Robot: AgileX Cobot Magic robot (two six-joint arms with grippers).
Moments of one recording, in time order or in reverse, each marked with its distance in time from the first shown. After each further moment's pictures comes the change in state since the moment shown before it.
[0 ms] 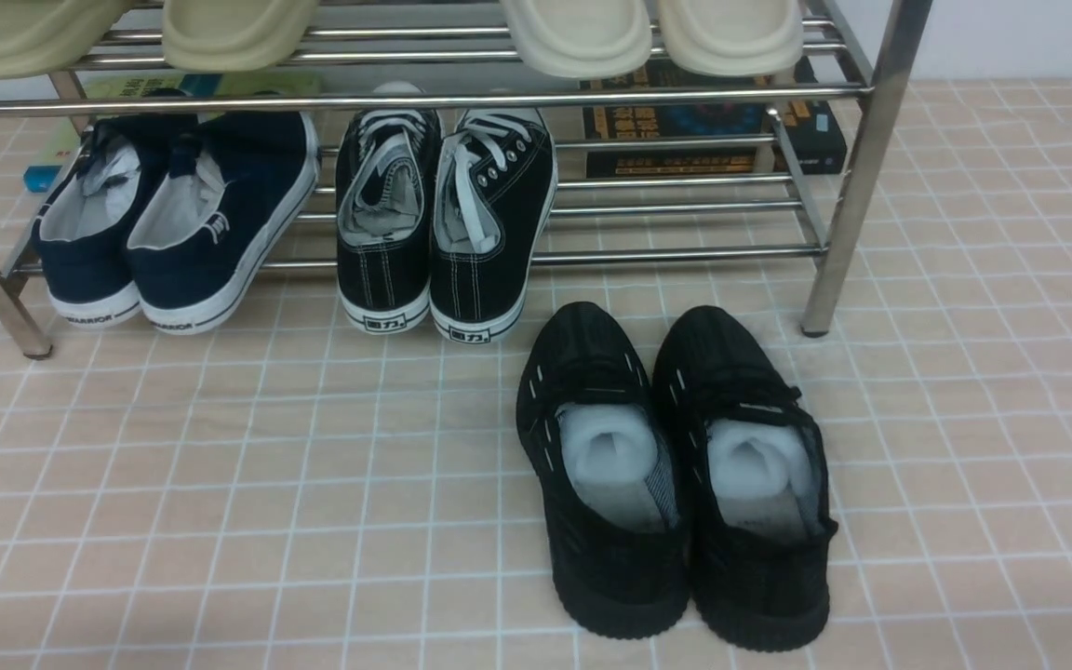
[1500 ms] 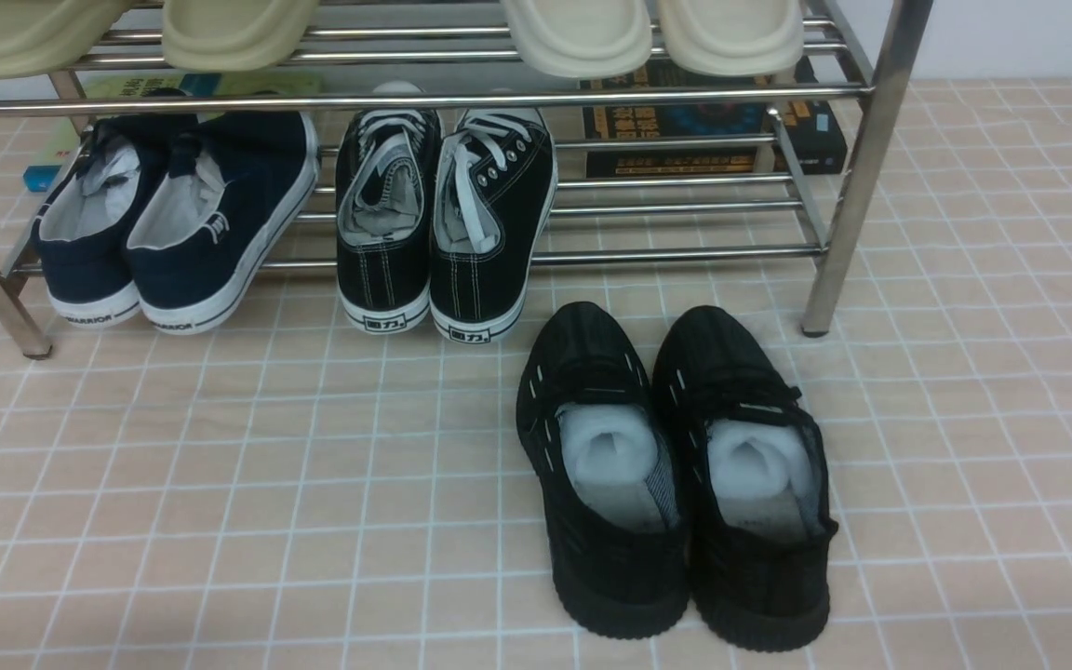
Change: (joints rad) right arm -0.120 -0.001 0.000 0.000 -0.001 0.000; left arm 0.000 0.000 0.000 0.000 0.000 0.000
